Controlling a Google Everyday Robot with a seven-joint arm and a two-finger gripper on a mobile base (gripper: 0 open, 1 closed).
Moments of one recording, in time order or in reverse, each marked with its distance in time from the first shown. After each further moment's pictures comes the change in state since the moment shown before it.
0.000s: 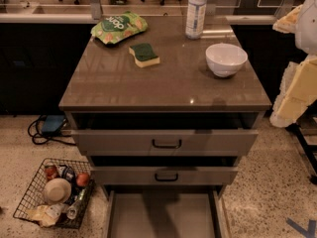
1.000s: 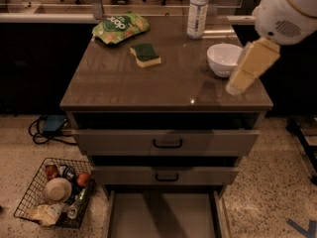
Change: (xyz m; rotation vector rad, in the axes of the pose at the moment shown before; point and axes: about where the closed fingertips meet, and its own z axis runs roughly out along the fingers) arm -0.035 -0.064 0.039 0.112 -0.065 0.139
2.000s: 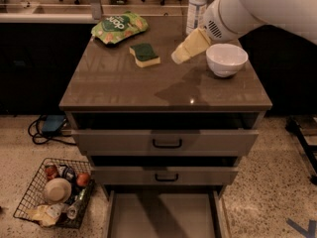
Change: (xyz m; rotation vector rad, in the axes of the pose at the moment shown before) arm -0.084 -0.058 0.077 0.253 -0.225 0.387
